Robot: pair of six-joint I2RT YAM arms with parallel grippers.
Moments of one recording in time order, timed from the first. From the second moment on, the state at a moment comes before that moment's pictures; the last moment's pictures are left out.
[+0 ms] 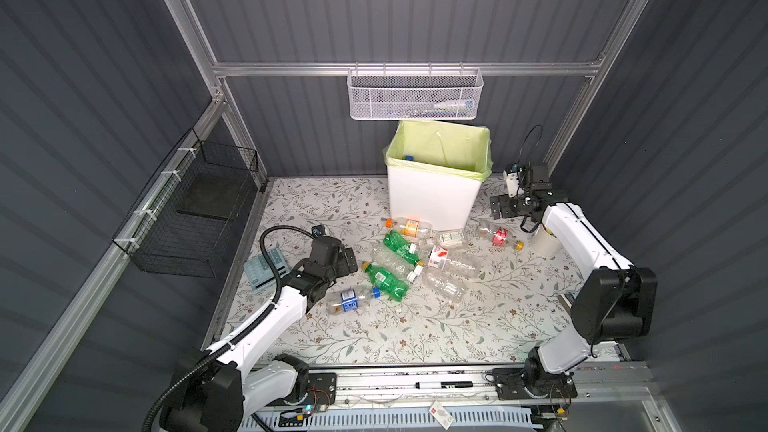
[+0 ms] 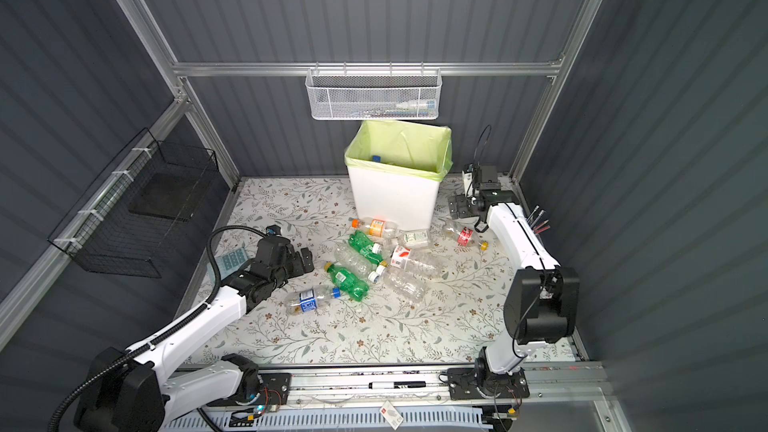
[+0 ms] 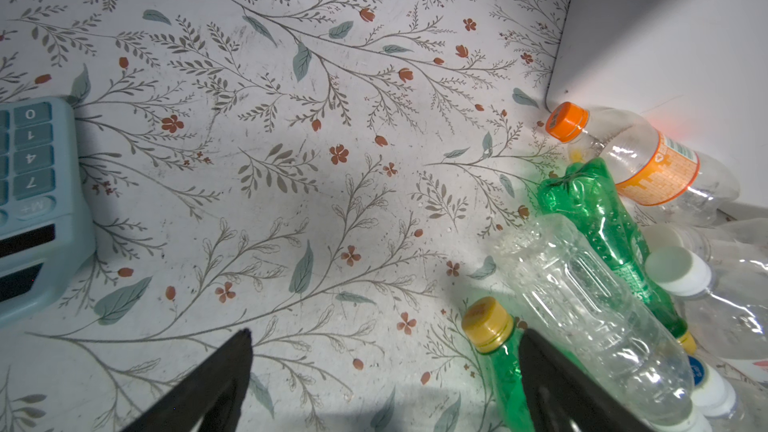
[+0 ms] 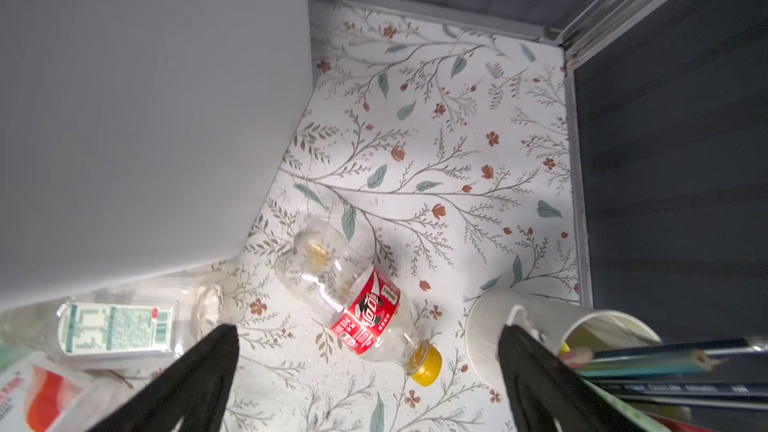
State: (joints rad) left arm -0.44 1.13 0.66 -0.31 -0.24 -0.52; right arm 0.04 1.66 1.42 -0.66 0.07 -0.17
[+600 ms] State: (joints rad) left arm -0.44 1.13 0.66 -0.31 -0.24 -0.52; right arm 0.10 1.94 1.49 -0.78 0.17 -0.35
